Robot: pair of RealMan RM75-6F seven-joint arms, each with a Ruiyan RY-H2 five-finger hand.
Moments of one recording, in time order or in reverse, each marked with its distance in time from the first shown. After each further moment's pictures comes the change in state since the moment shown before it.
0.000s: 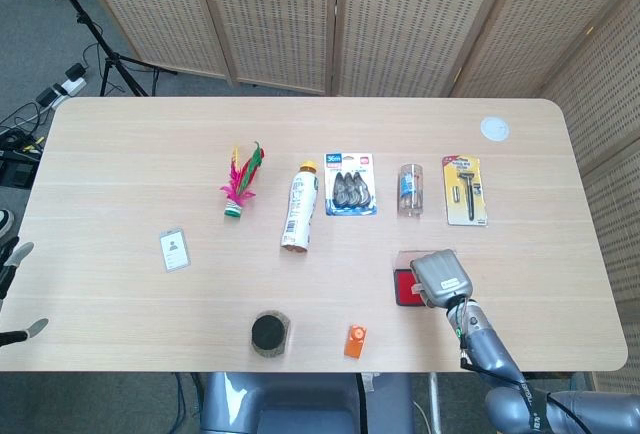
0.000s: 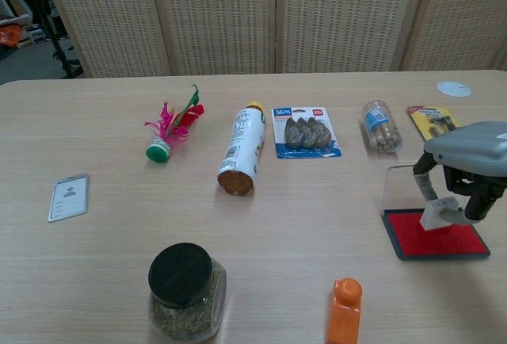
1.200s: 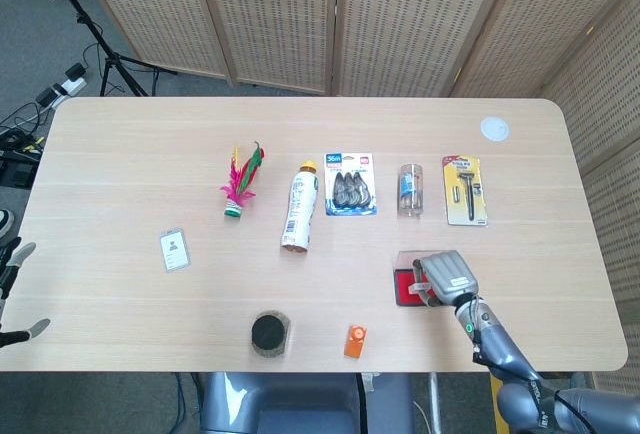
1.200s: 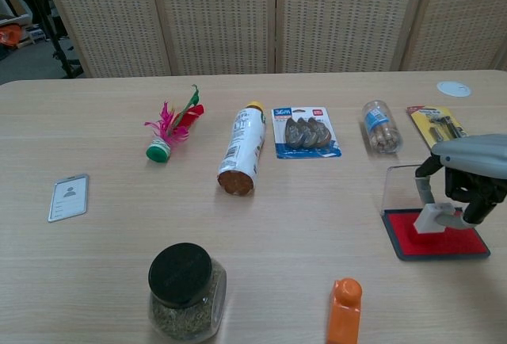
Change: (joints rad) left arm 0.000 -0.002 -0.001 -0.007 -0.002 0.001 0.011; right arm -0.046 -0.021 -0.018 0.161 -0.175 -0.102 0.344
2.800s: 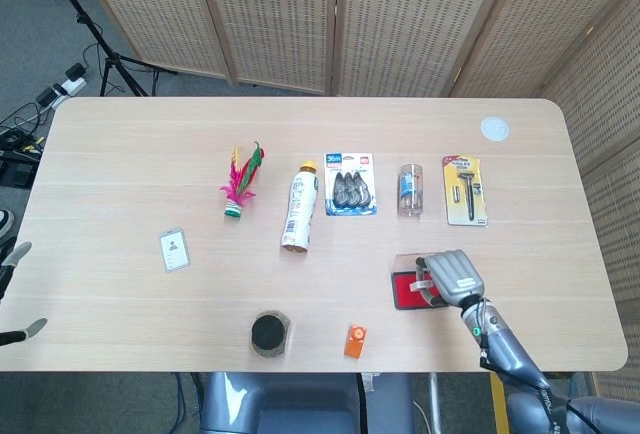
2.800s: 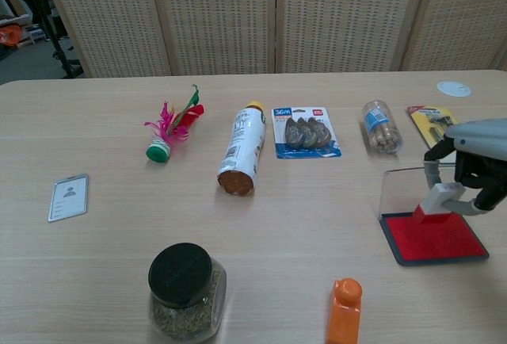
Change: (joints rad) left arm 0.004 0.008 0.001 0.007 0.007 0.009 -0.024; right arm -0.040 0.068 0.021 -0.062 -0.080 0.036 0.063
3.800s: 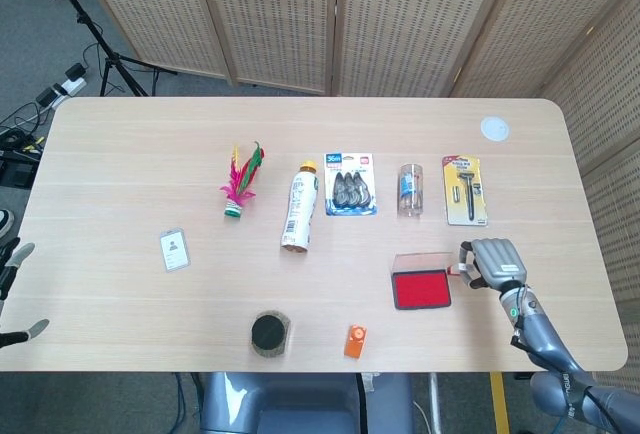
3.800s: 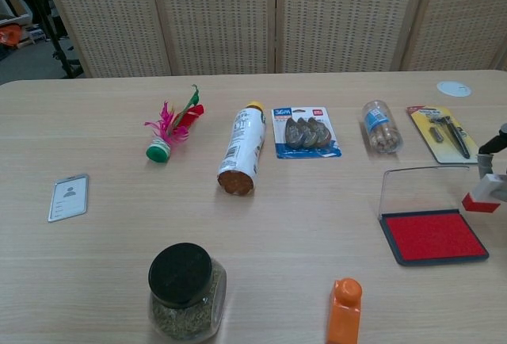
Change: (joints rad) left arm -0.001 -0.006 0.002 -0.004 -0.002 -0.005 0.020; right arm -0.053 -0.035 0.018 0.305 -0.016 -0.099 0.230
